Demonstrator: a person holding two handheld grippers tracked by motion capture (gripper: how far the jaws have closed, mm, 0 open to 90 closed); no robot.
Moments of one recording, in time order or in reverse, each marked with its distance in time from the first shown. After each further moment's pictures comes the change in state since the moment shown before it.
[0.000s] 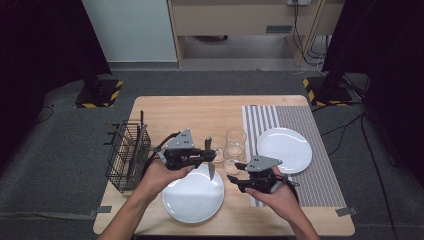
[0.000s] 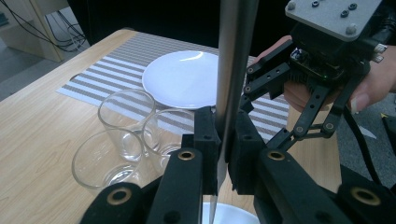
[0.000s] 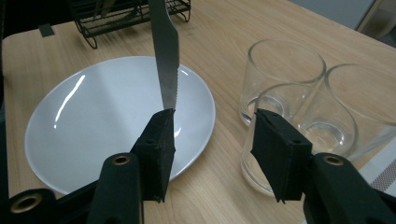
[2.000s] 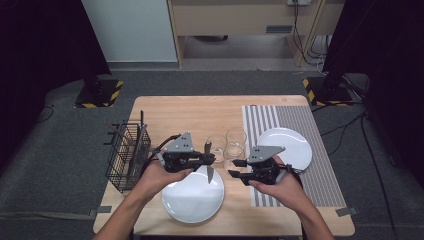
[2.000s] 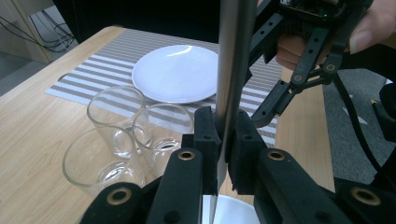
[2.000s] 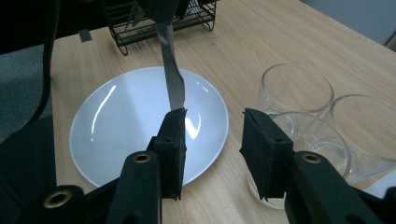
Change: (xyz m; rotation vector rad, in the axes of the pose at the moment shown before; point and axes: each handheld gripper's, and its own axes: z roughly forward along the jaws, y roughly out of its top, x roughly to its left) left arm -0.003 -0.002 -0.003 0.020 -0.039 0.043; right arm -0.011 0.034 -0.018 0.036 0.115 -0.037
